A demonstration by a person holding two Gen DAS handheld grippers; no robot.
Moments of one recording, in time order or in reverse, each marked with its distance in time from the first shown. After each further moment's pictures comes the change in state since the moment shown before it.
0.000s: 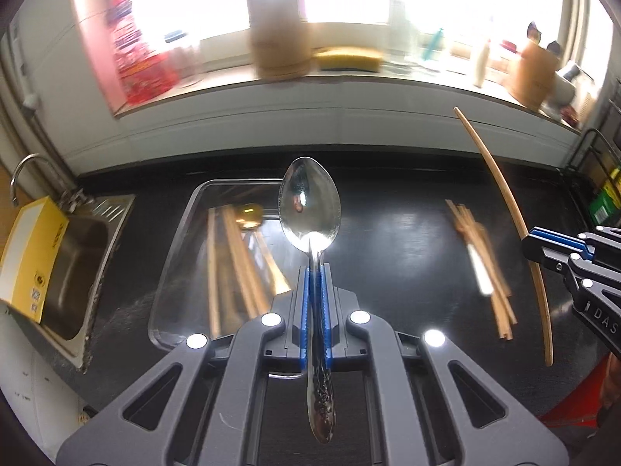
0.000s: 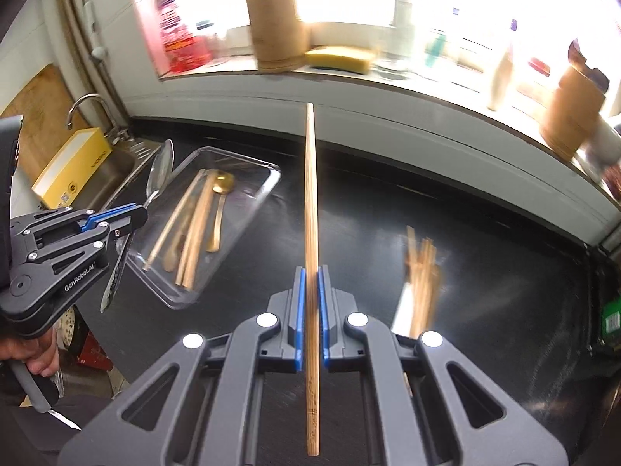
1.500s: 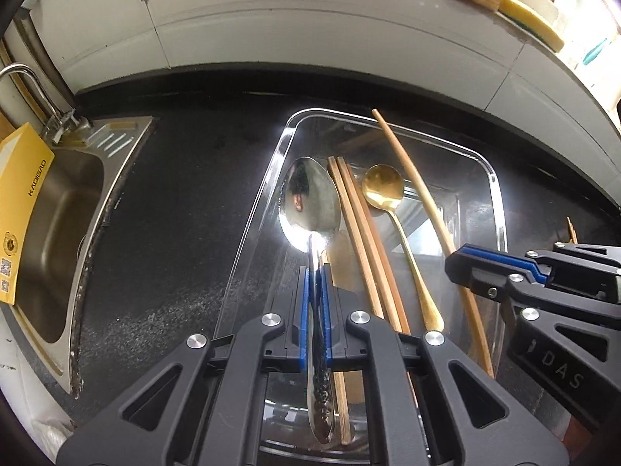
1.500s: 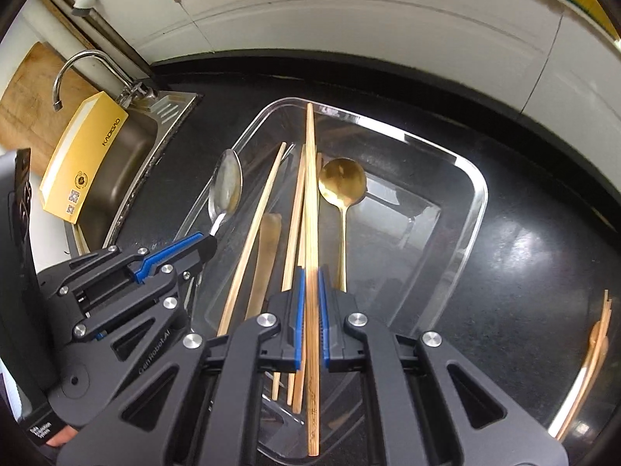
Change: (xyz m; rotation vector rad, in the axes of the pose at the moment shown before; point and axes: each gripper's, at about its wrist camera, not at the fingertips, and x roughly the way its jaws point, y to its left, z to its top) left arm 0.159 0.142 0.015 -0.157 0.233 0.010; right arm 0.220 0.131 0.095 0.017 0.306 0.220
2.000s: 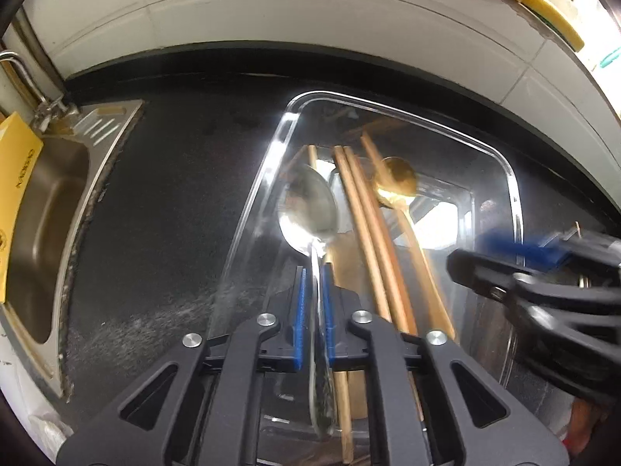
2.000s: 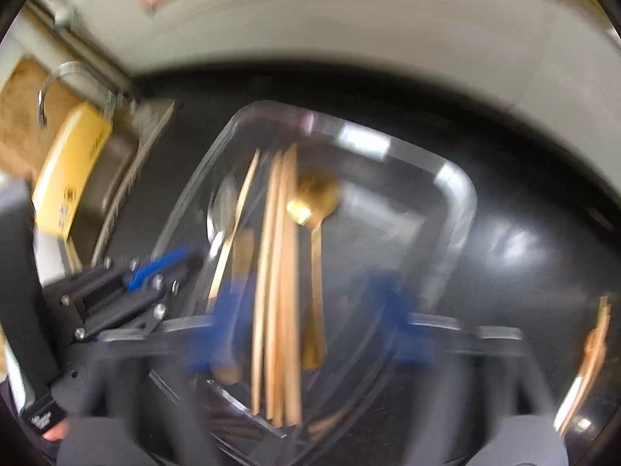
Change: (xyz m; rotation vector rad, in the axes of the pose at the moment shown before) left arm 0.019 0.006 0.010 -0.029 0.051 -0.020; right arm -0.011 -0.030 0.009 0.043 -0.057 -0.028
